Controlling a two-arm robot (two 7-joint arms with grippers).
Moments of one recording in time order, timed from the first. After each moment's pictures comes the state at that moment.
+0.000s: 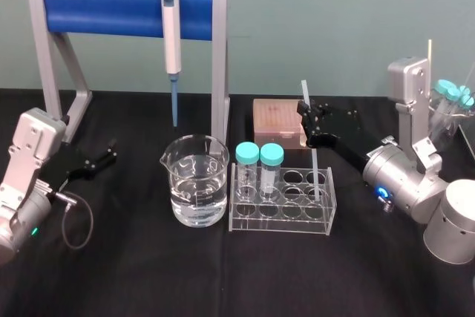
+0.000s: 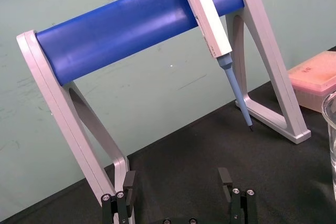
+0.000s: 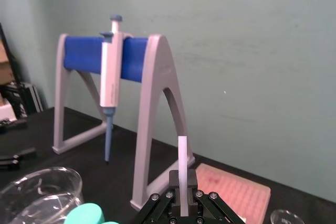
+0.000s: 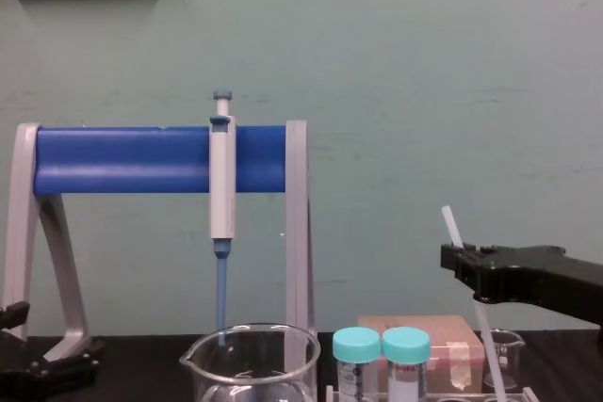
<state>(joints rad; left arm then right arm) -0.20 0.60 0.45 -1.41 -0.25 -0.12 0.03 0.29 0.34 -0.34 -1.43 0.40 0.03 0.32</state>
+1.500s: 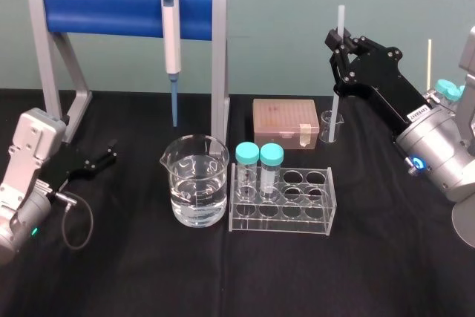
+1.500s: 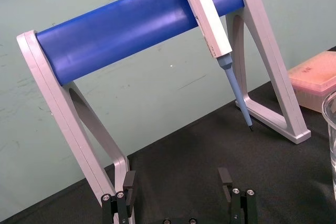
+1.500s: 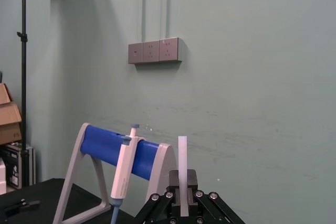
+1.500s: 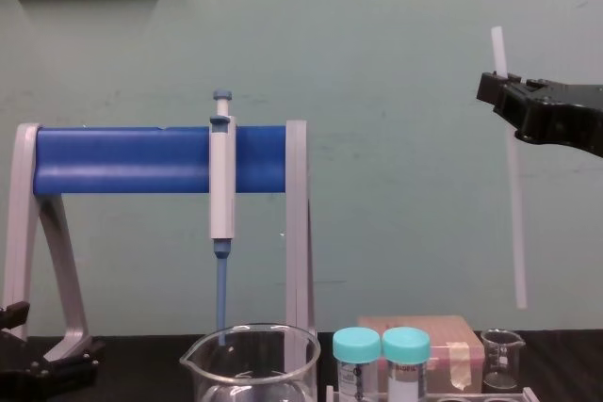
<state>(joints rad) -0.20 0.60 0.45 -1.41 -0.25 -0.12 0.03 0.21 0.34 -0.21 -1.64 0.39 -0.12 0.35</state>
